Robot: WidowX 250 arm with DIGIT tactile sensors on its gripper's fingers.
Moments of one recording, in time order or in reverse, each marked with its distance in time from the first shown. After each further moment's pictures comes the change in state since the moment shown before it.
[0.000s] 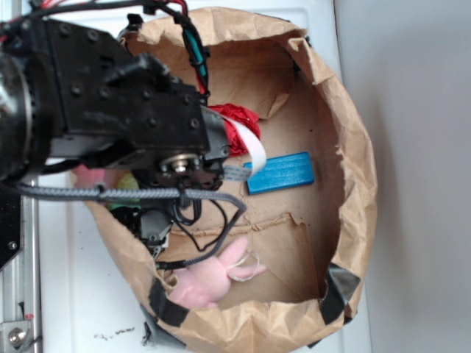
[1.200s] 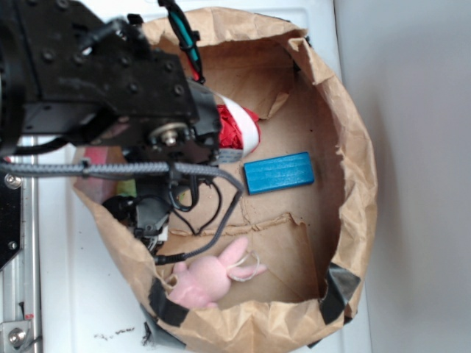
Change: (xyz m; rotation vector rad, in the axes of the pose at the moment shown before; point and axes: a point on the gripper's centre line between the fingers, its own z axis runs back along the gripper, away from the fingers) arm 0.001 0.005 0.009 -0.028 -0.044 -0.003
